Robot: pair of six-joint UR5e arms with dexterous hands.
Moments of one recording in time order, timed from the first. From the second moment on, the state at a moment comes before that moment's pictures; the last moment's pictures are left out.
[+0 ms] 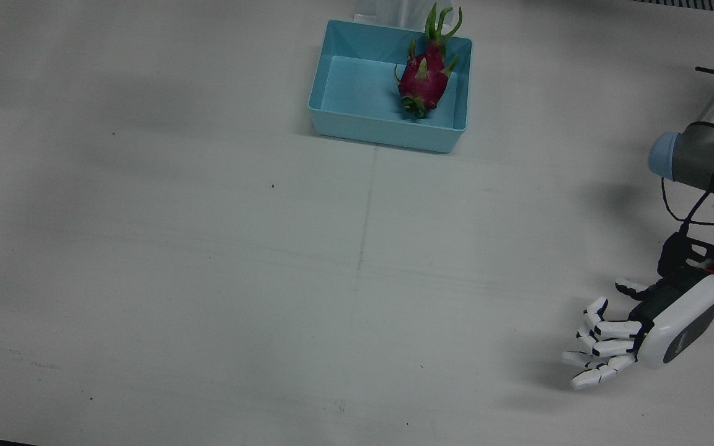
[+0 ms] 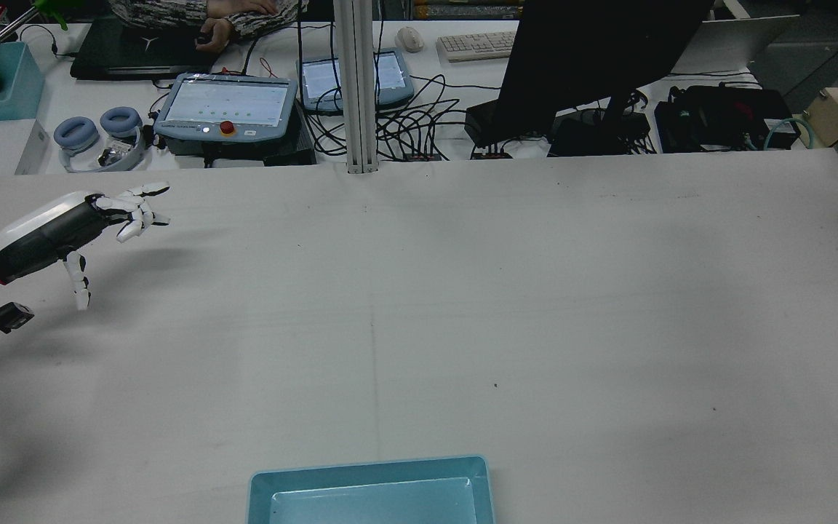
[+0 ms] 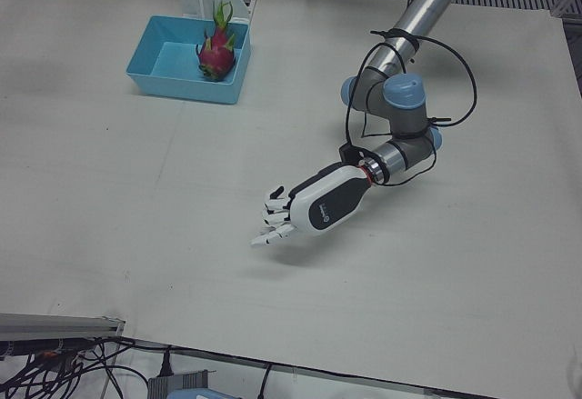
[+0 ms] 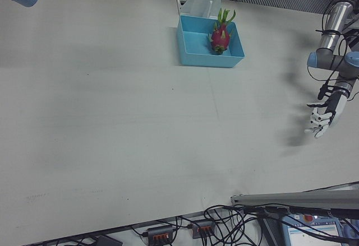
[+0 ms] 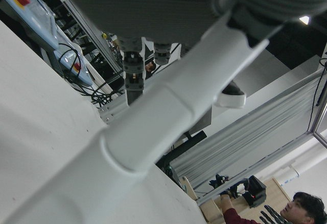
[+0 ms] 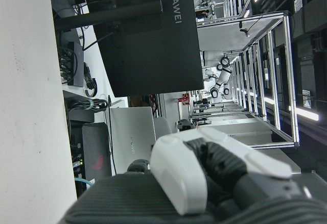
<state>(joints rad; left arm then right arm) -0.97 -1.84 -1.37 -0.50 1.60 0.72 1.50 -1.65 1.62 -3.27 -1.57 0.14</state>
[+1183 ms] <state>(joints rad) -1.17 -1.72 -1.14 -0.67 1.37 0.75 1.50 -1.65 1.62 -3.27 -1.57 0.14</state>
